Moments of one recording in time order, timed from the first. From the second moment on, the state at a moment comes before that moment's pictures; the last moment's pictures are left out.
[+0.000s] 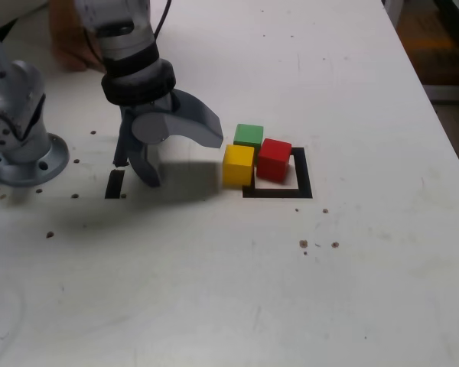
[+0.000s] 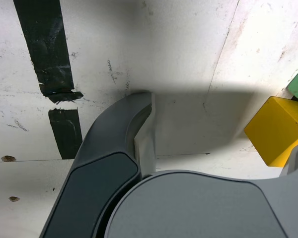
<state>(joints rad) -0.06 1.48 -0.56 0.48 -0.14 -0.15</state>
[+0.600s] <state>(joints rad) -0.05 1.48 -0.56 0.50 -0.14 -0.14</state>
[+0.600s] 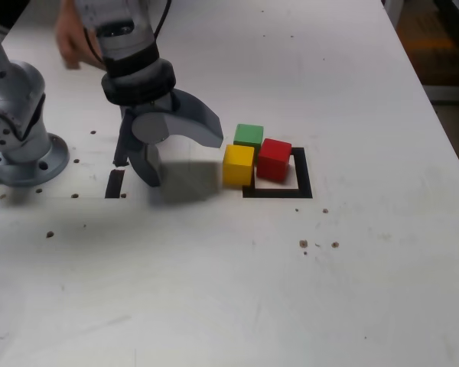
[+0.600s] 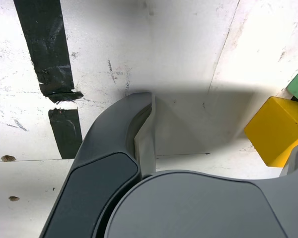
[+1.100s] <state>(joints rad) -0.04 1.50 -0.60 0.55 -0.07 -0.14</state>
